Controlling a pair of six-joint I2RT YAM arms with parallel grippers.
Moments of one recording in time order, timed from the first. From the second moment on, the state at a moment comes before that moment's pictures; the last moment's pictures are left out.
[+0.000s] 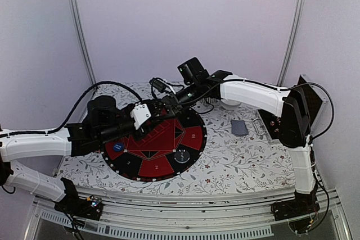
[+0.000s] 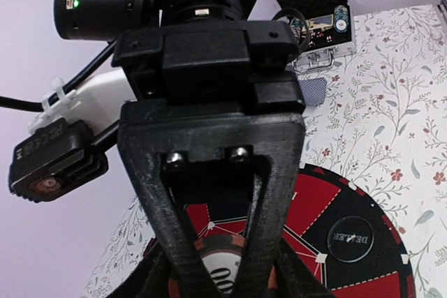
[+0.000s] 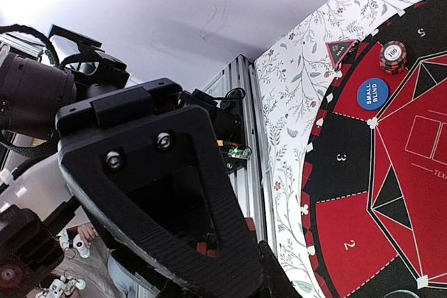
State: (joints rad) left arm -0.89 1.17 0.69 0.26 -0.05 0.59; right arm 0.85 2.19 2.01 -0.53 -1.04 0.30
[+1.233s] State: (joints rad) left arm -0.88 1.24 0.75 0.20 -0.04 0.46; right arm 0.82 2.19 1.97 -0.47 -1.06 0.33
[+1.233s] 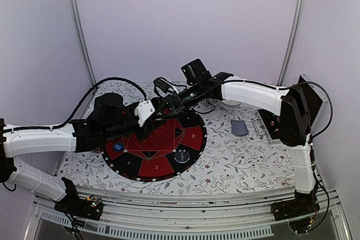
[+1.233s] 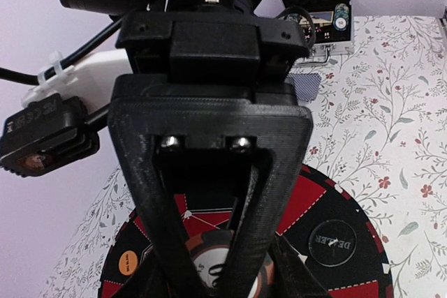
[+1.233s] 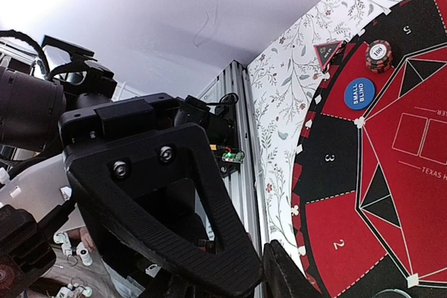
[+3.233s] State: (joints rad) left arm -0.77 1.16 0.84 0.08 0.21 0.42; right arm 0.76 1.90 1.63 0.00 -0.99 0.44
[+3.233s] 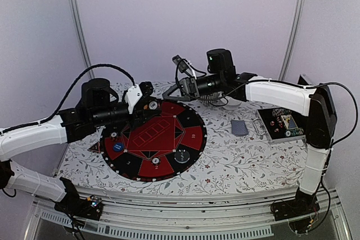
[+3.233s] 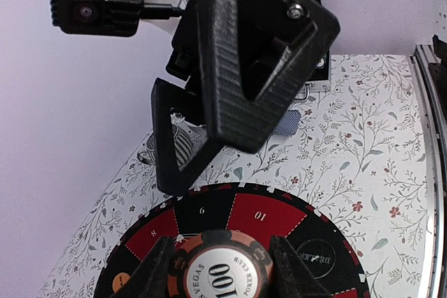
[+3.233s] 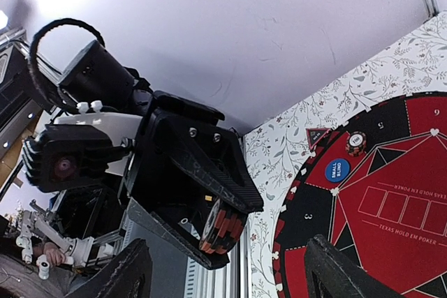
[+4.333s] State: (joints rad) left arm -0.31 2.27 1.58 -0.10 -0.13 0.02; right arm 0.63 1.81 1.48 -0.18 -0.66 0.38
